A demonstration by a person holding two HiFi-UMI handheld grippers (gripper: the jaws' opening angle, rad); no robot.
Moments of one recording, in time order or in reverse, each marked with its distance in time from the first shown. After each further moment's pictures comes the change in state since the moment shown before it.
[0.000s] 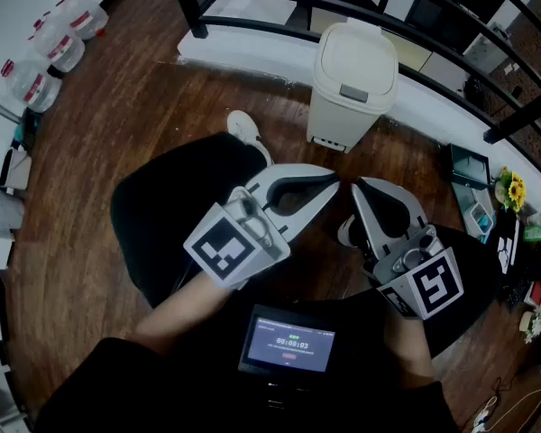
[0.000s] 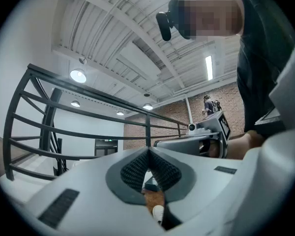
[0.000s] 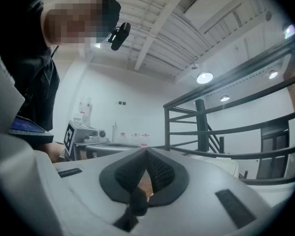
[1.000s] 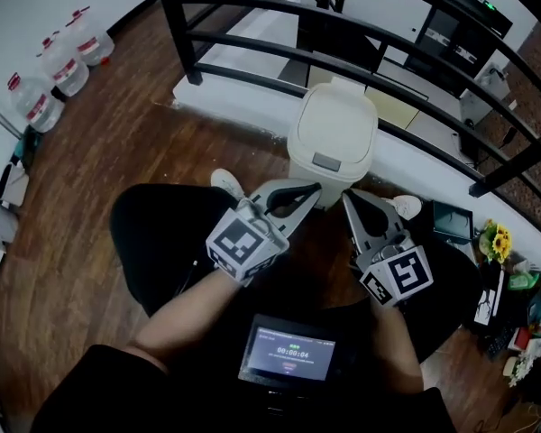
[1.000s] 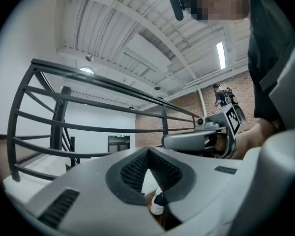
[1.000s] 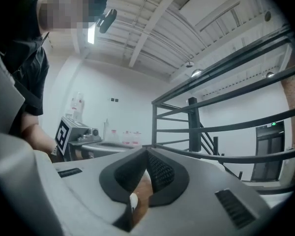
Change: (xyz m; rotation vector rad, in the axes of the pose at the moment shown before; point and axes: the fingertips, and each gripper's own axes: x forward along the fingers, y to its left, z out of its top) left arm 0.100 0.100 -0.053 -0.011 0.109 0.137; right arm 0.038 -0.148 -0.027 0.017 -0.023 -0.056
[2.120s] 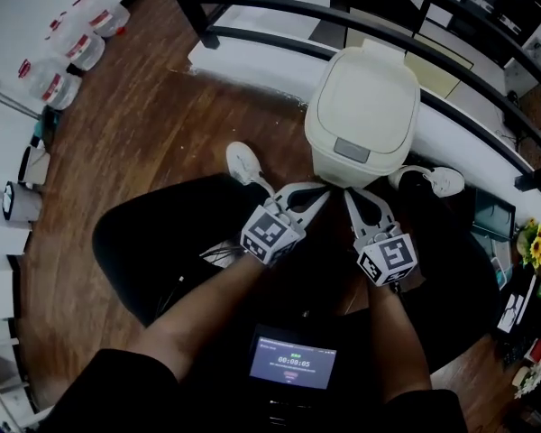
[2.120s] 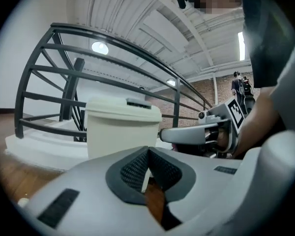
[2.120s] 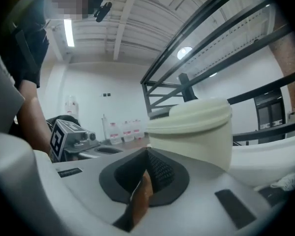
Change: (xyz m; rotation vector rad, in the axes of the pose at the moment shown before) left arm 0.058 0.060 -0.219 -0.111 0.199 0.079; right arm 0.053 -0.069 -0.216 0.209 0.114 0.014
